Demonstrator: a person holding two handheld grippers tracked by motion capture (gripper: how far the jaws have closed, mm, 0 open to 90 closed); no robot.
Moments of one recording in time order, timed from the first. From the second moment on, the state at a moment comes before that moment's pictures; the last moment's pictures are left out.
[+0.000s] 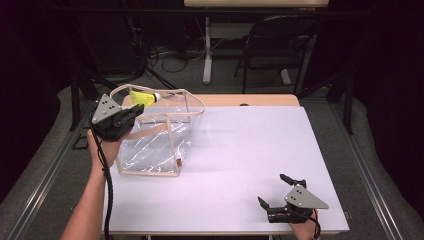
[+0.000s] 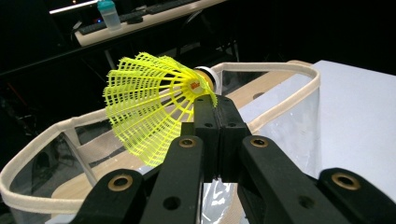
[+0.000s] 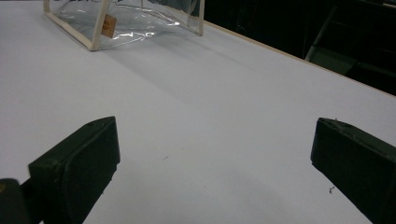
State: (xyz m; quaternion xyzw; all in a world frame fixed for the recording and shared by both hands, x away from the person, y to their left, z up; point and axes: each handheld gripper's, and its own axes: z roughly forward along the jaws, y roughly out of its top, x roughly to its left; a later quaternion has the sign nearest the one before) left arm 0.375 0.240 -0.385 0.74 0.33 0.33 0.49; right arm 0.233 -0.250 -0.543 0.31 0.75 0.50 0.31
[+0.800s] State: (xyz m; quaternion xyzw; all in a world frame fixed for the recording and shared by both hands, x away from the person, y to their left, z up) left arm 0.390 0.240 -0.381 0.75 0.34 0.33 0.46; right arm 0.234 -0.251 -0.544 0.31 0.75 0.49 0.30
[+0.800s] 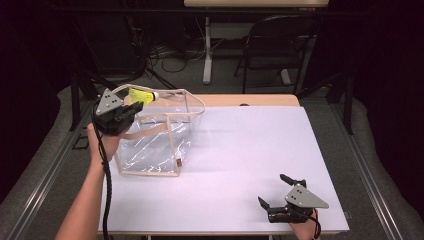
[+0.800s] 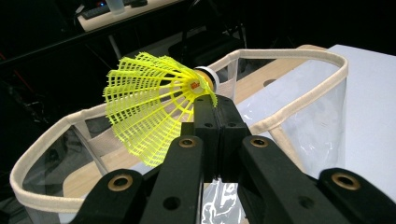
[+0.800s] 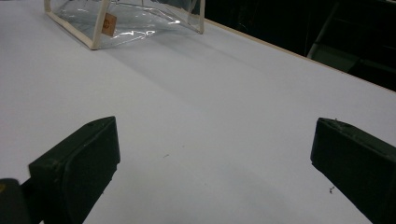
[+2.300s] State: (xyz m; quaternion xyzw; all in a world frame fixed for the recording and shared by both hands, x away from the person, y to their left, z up) left arm 0.420 0.239 -0.399 0.77 0.39 0.28 0.42; right arm 0.234 -0.247 -0.544 0.31 0.75 0.49 0.30
